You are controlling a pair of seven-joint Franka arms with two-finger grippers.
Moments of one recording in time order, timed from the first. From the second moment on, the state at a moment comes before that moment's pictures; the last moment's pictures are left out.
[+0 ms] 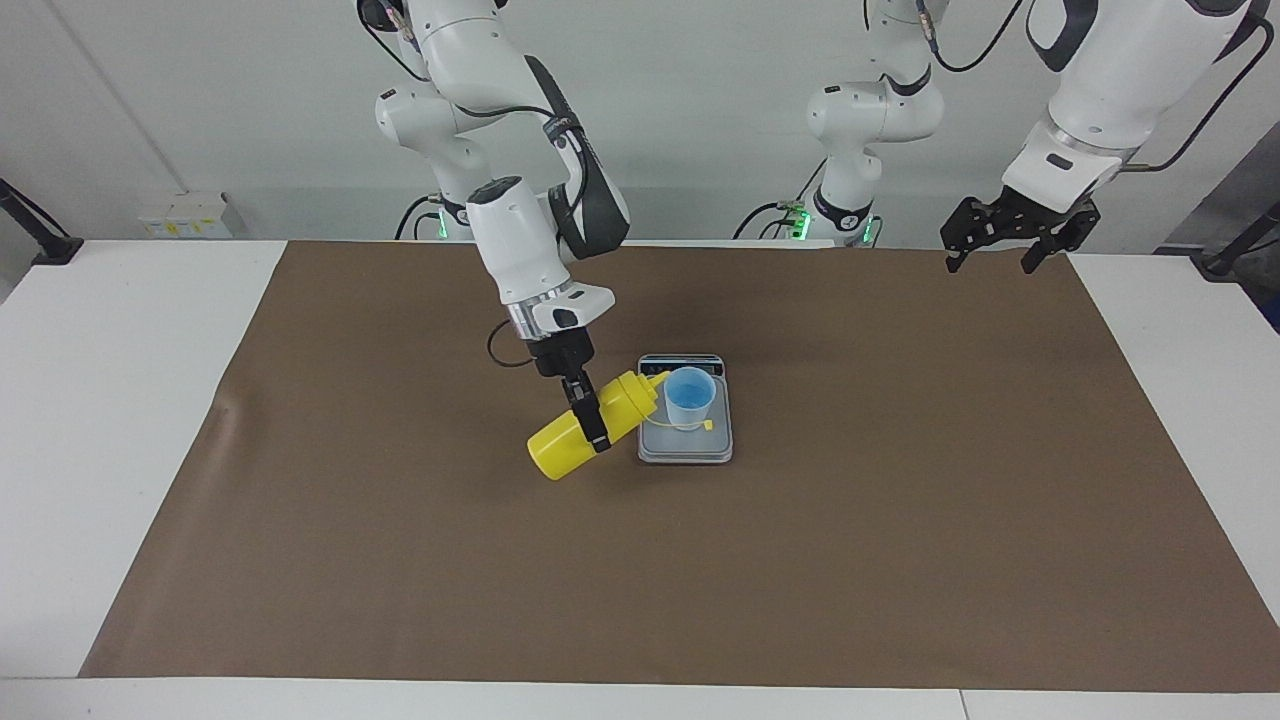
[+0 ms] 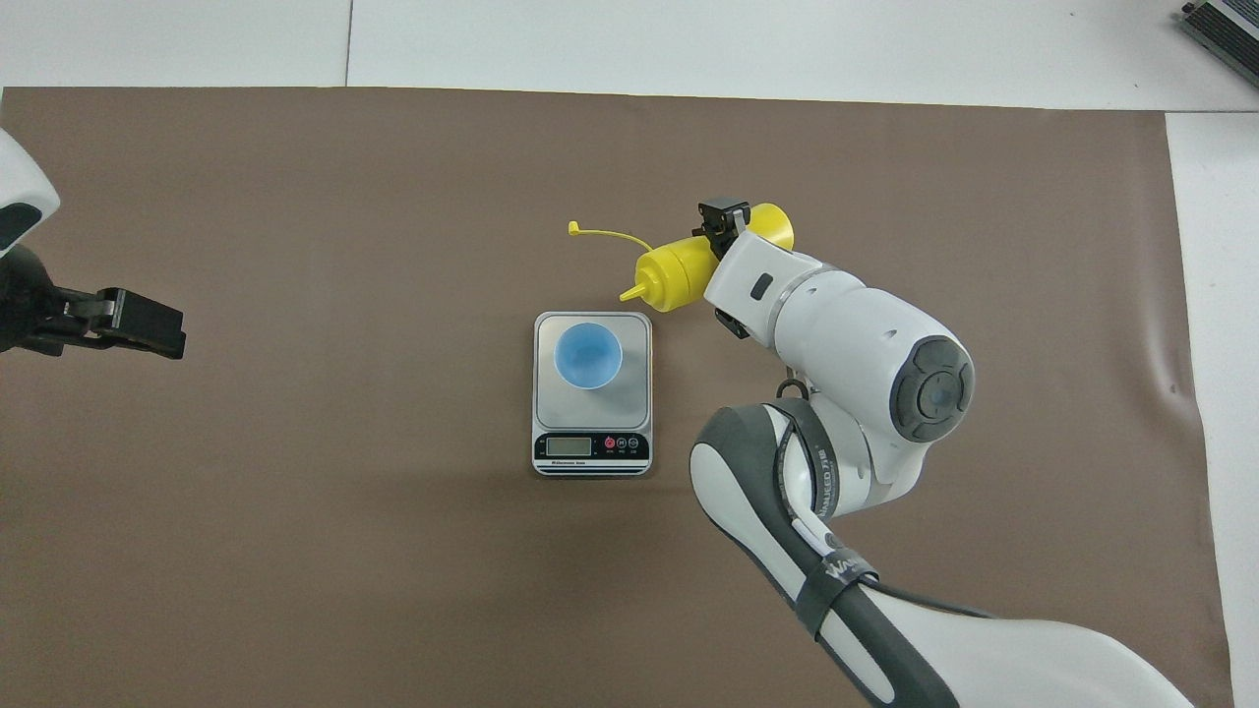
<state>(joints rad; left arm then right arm) -0.03 -0.01 -0.09 -1.56 0.01 1.48 -0.04 0.49 0.26 -0.06 -1.99 0.30 2.89 -1.73</state>
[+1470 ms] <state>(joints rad) -0.01 -0.03 -0.10 -1.56 -0.02 1.55 -0.04 0.59 0.29 -0.06 -1.89 -0.85 2.50 -0.74</state>
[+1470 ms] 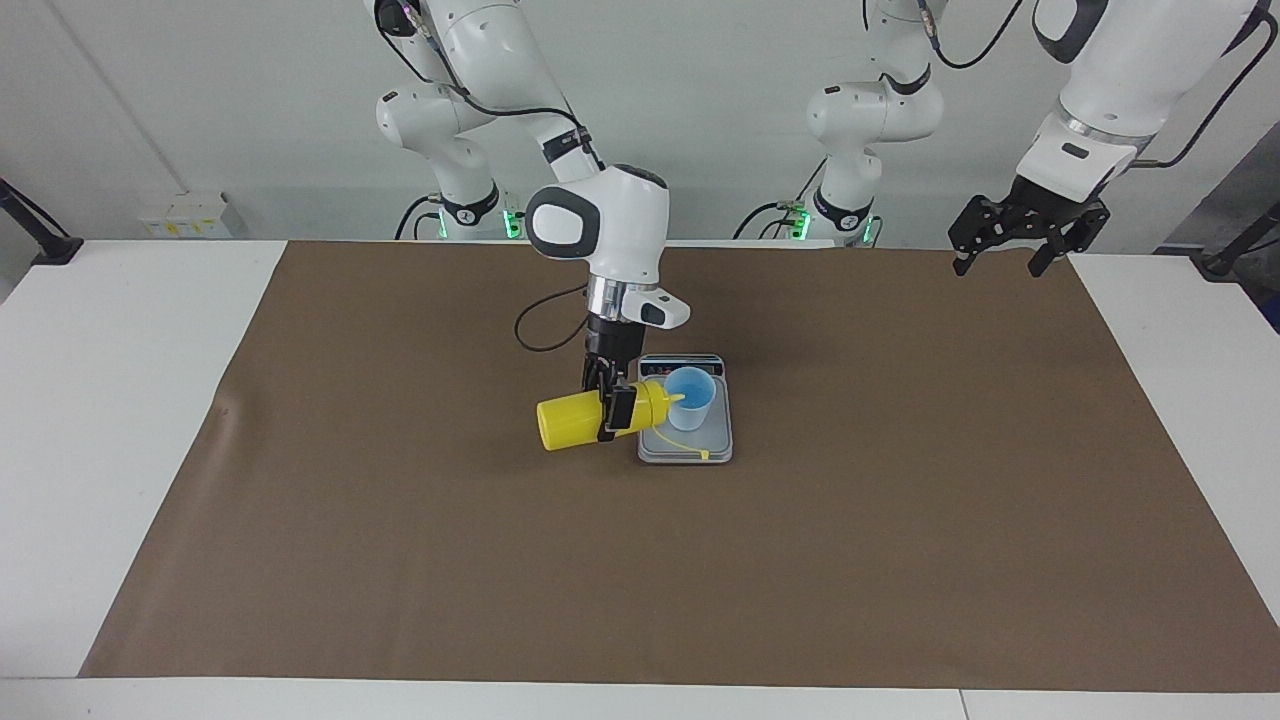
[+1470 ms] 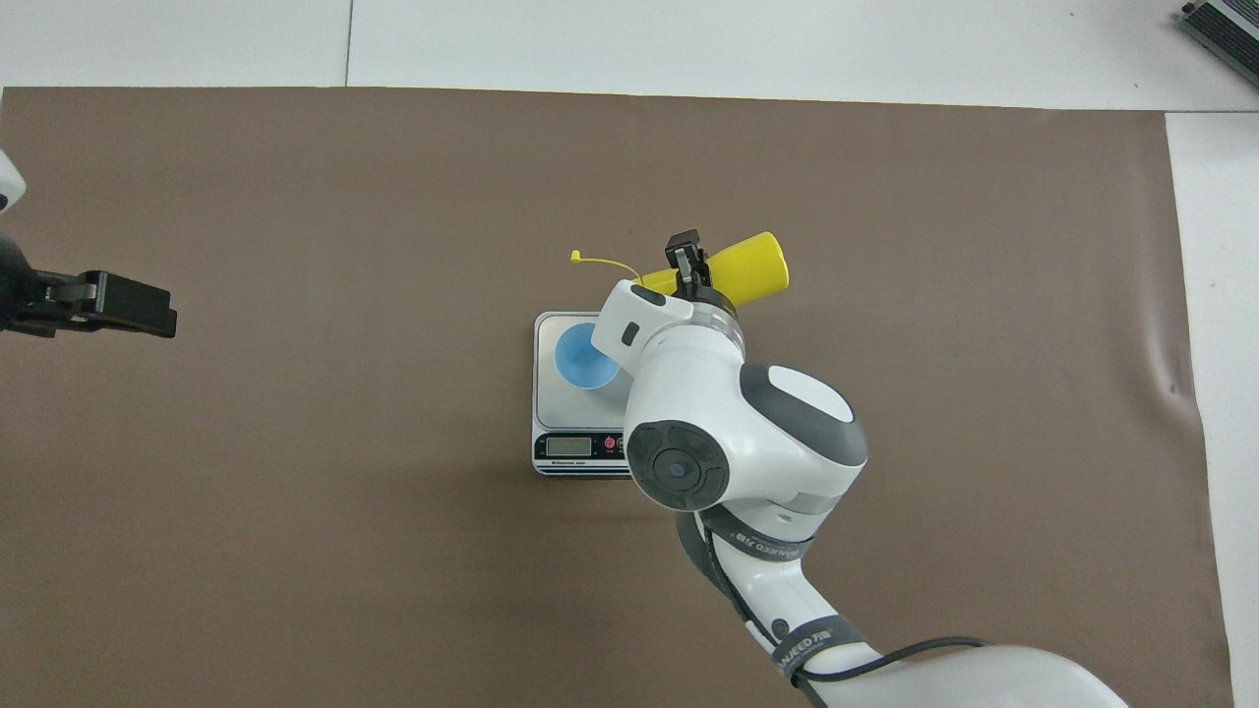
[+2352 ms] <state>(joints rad) -0.01 -0.03 -0.10 -1.56 -0.02 1.55 -0.04 0.64 0.31 -0.06 -1.89 -1.00 2.42 -0.69</state>
